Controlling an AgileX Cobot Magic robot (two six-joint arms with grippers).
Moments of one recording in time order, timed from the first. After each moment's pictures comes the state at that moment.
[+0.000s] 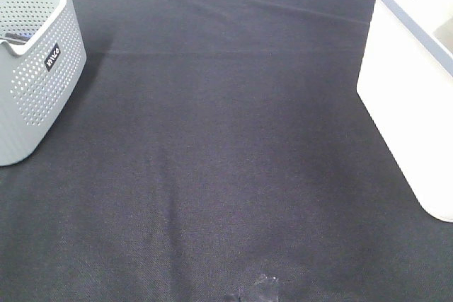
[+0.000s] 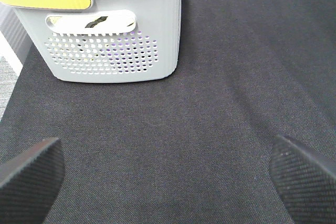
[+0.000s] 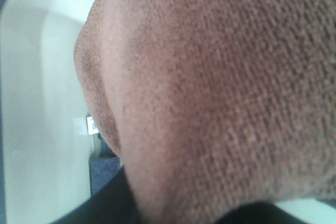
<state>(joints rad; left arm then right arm) -0.01 -0.01 -0.49 0.01 1.05 0.00 -0.12 1.88 -1.94 -0.05 1.22 -0.12</state>
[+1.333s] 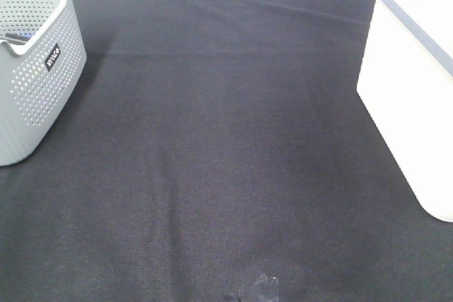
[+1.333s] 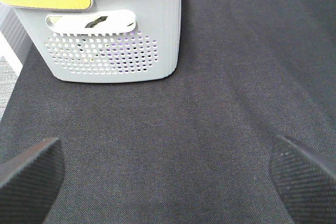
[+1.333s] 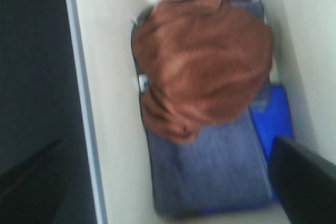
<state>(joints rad) -0.01 -0.01 -0.49 0.01 1.05 0.00 -0.10 1.58 -1.65 0.04 1.22 -0.01</state>
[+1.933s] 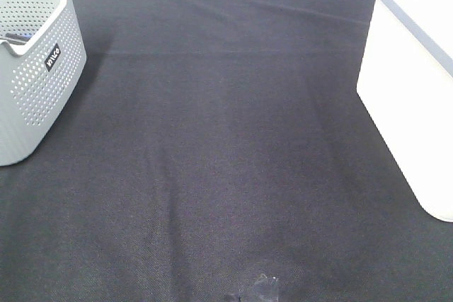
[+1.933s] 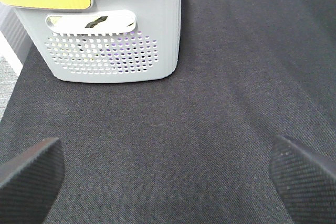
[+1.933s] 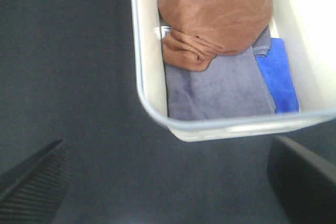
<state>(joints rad) -0.01 -0.01 -0.49 0.01 1.05 0.00 -0.10 0.74 -1.02 0.08 1.16 -0.08</state>
